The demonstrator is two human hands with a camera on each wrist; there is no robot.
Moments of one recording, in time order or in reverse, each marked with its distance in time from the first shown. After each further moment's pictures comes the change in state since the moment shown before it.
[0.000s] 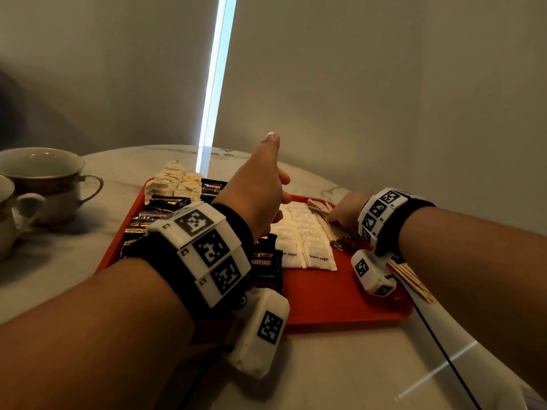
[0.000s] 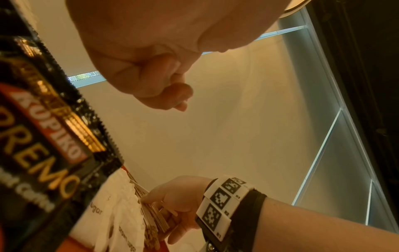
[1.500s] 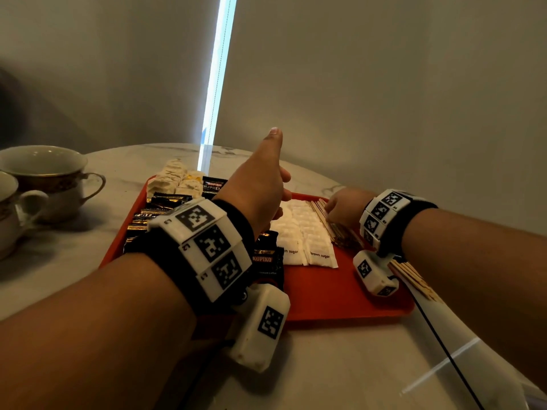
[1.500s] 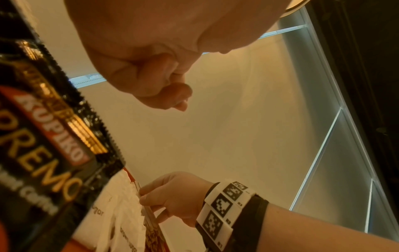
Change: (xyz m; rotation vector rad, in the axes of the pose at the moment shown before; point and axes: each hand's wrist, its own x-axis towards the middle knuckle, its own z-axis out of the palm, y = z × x) left_hand -0.003 0.001 0.001 0.031 0.005 0.012; right_hand 0.001 0.002 0.004 -0.093 0.027 -0.237
